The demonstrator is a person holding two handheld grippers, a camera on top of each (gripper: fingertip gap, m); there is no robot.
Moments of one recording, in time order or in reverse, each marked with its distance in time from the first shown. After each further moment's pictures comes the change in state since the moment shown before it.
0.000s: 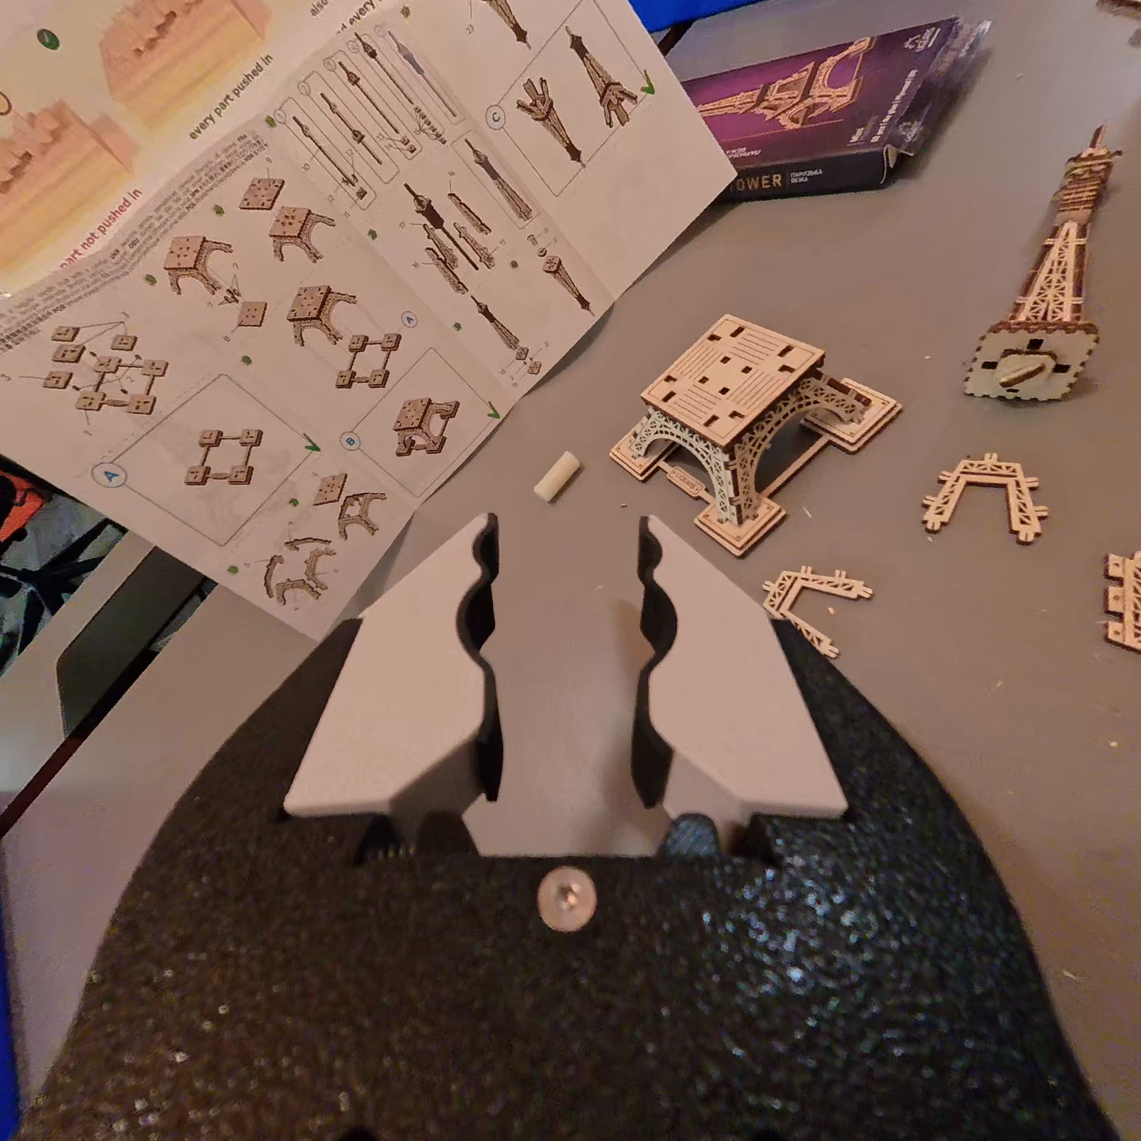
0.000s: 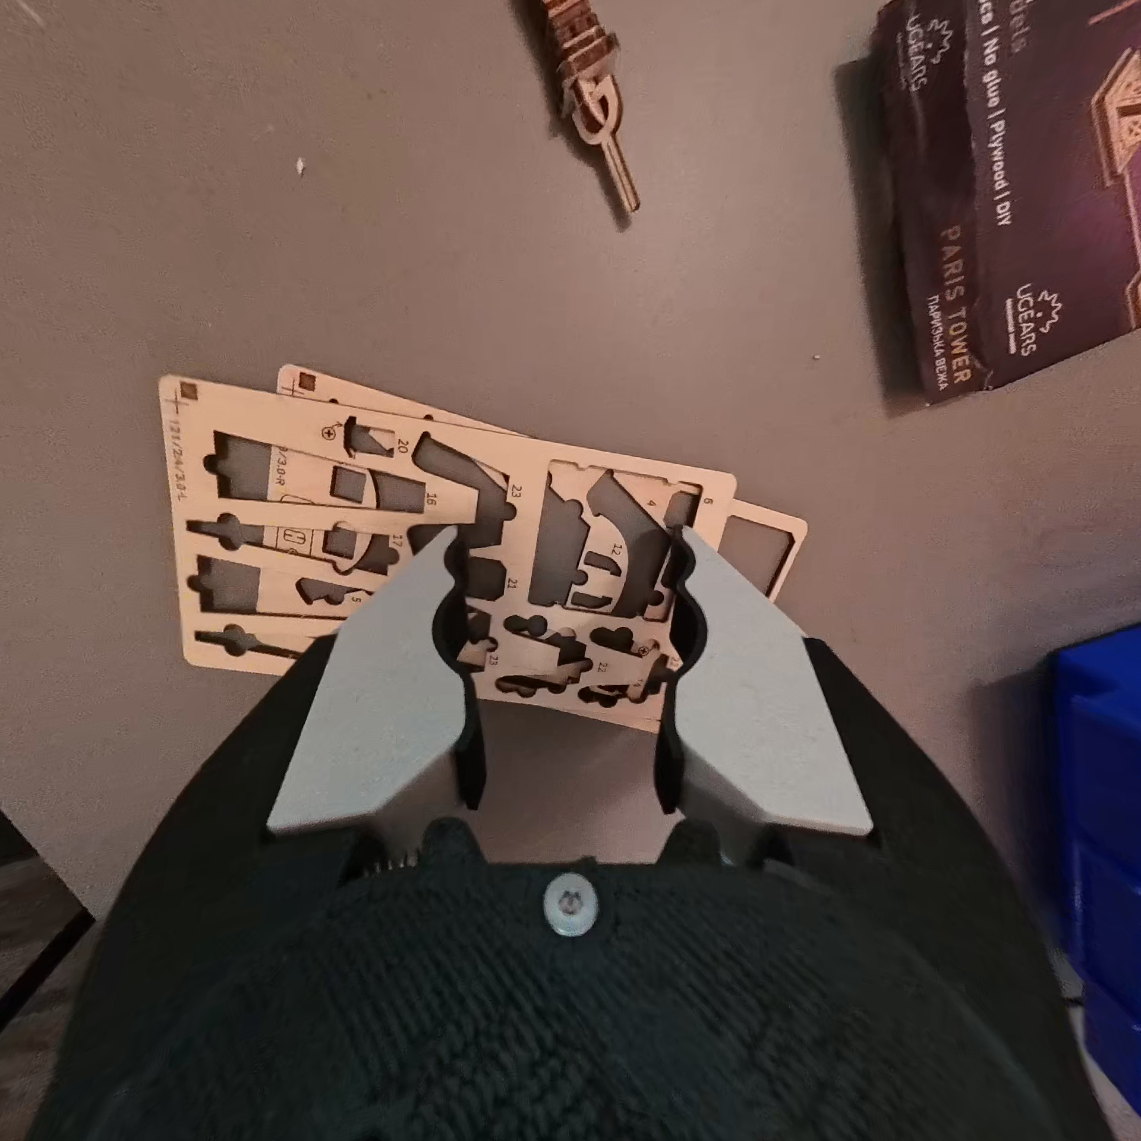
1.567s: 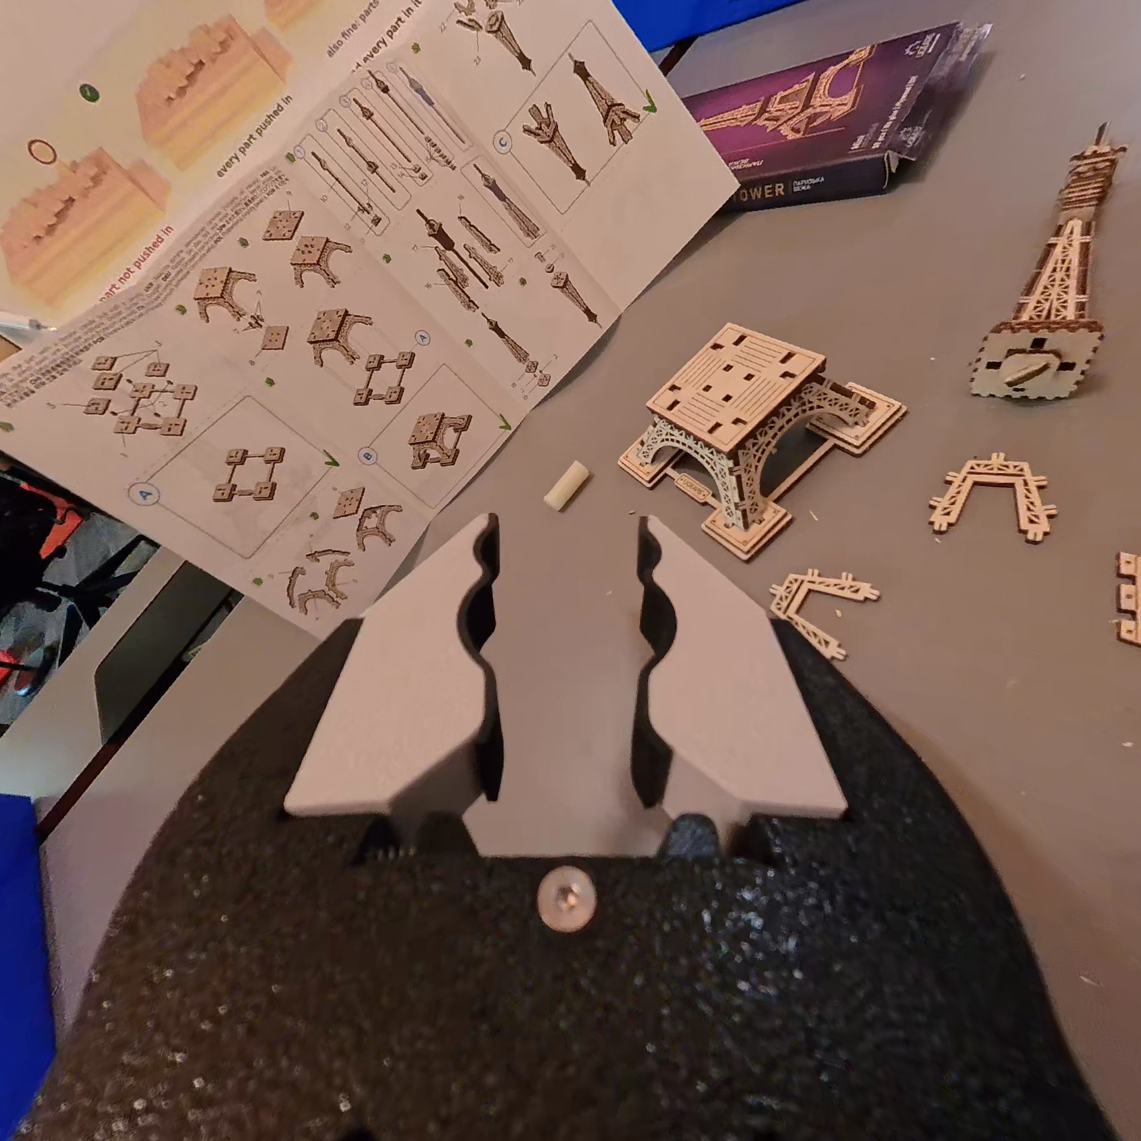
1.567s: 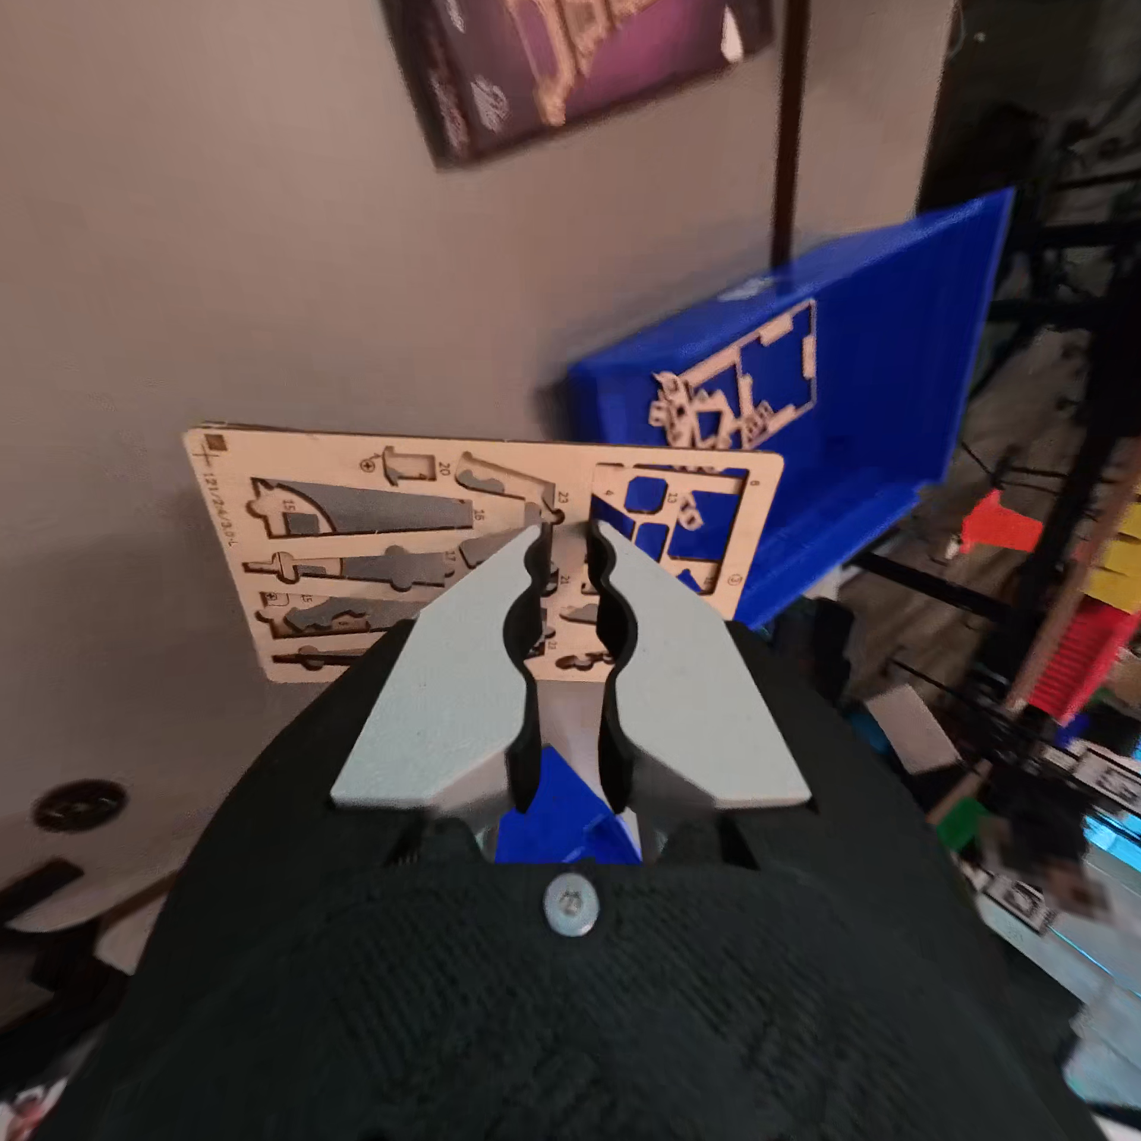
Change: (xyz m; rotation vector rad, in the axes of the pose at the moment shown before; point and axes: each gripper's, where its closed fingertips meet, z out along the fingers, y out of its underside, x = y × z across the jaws) left arm -0.002 -0.004 -0.003 0.016 -0.023 0.034; right arm 0.094 0.045 -0.176 -0.119 0.511 -0.136
